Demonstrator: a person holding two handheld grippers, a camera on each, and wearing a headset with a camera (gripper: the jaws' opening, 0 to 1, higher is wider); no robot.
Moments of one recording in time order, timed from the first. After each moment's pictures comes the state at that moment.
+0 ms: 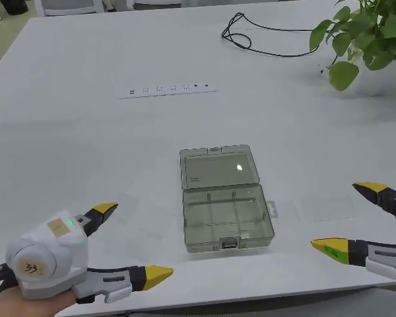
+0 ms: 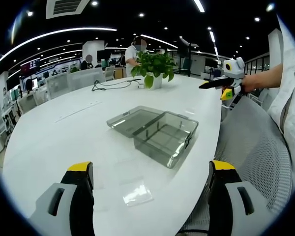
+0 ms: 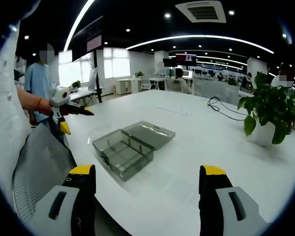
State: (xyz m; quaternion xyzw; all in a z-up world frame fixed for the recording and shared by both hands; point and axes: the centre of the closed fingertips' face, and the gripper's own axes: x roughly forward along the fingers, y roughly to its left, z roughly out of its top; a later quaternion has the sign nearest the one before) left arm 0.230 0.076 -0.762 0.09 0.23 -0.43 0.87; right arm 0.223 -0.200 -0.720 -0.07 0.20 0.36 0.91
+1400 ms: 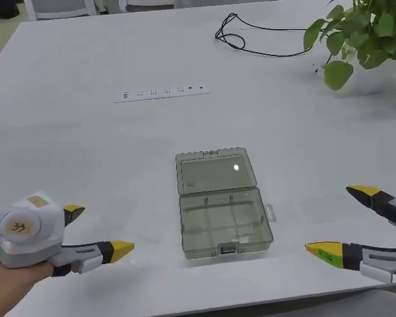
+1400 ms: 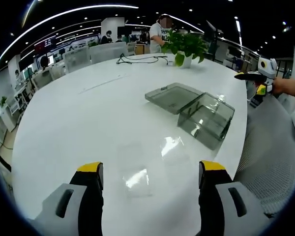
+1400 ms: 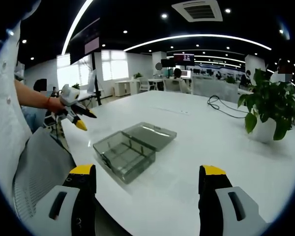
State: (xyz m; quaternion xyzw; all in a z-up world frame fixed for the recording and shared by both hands) left arm 0.280 0.144 -0.794 0.11 0.34 -0.33 0.87; right arm 0.224 -0.194 -0.722 -0.05 0.20 0.35 0.91
